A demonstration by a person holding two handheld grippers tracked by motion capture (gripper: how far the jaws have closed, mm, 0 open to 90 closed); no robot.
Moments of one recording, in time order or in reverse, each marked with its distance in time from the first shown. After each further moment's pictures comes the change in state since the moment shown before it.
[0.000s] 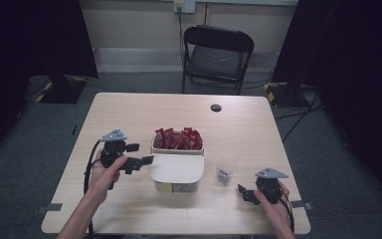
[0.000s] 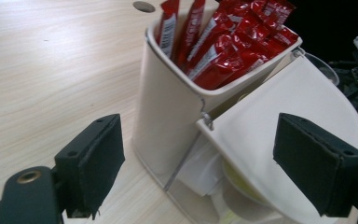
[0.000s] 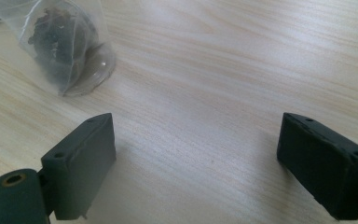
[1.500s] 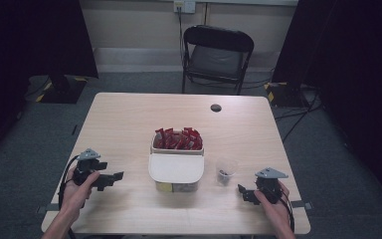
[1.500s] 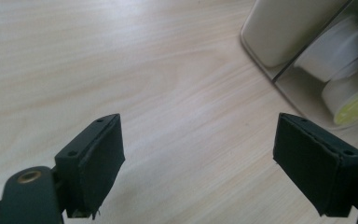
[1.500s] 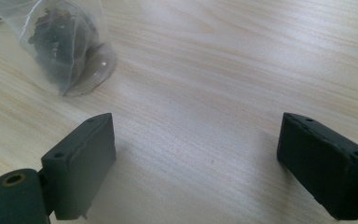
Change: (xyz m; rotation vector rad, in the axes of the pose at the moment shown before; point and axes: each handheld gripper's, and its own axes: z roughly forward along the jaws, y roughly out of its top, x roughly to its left) left arm 0.047 -0.080 -0.039 0.150 0.232 -0.085; right arm 0.000 0.000 0.000 0.001 0.002 0.000
